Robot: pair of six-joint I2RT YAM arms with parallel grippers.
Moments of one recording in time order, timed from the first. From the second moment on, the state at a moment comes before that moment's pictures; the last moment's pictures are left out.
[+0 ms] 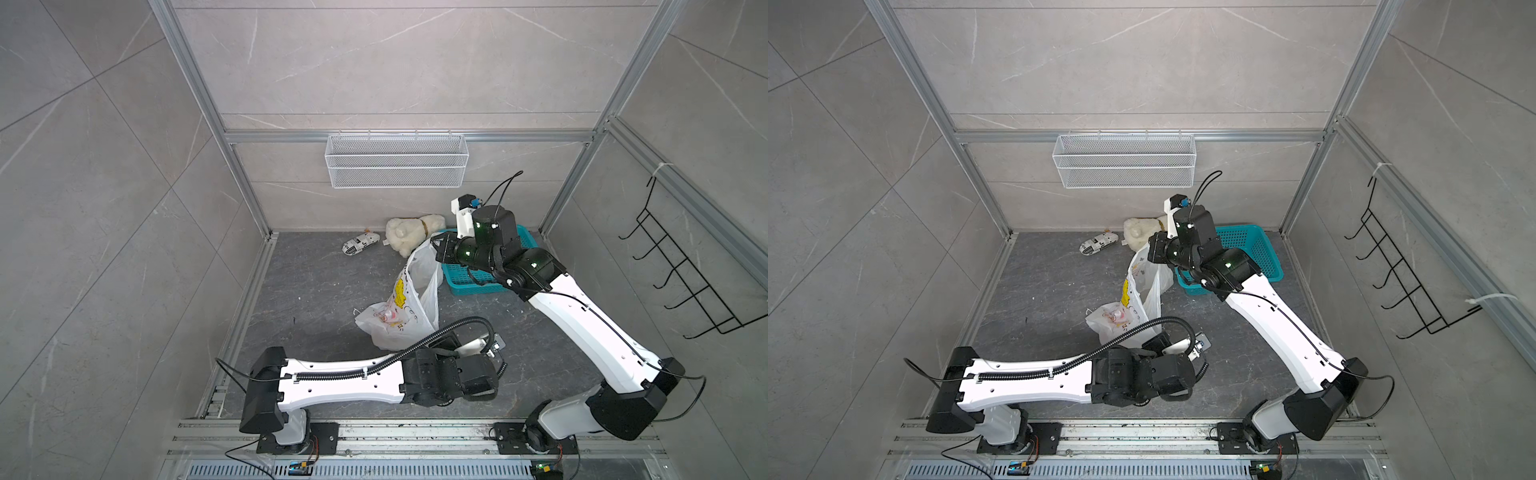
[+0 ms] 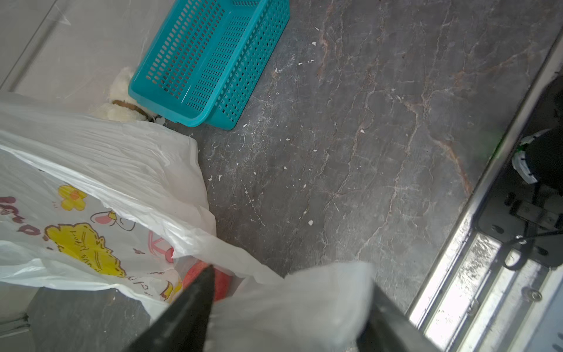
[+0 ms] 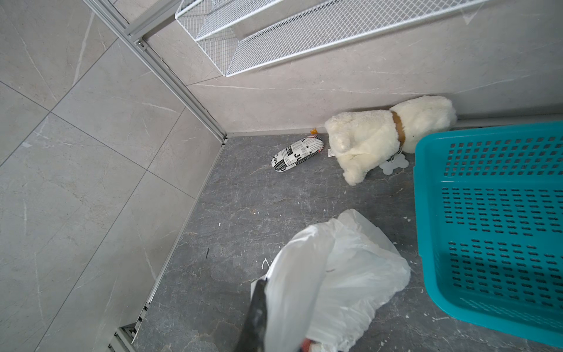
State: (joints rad) left arm -1.49 1.63 1.46 -0.78 -0.62 -0.16; right arm 0.63 1.47 1.68 -0.65 -0.01 0.51
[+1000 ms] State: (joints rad) left arm -1.12 0.82 1.33 -0.57 -0.75 -0.23; right arm 0.61 1.00 1.42 -0.70 0.36 0.51
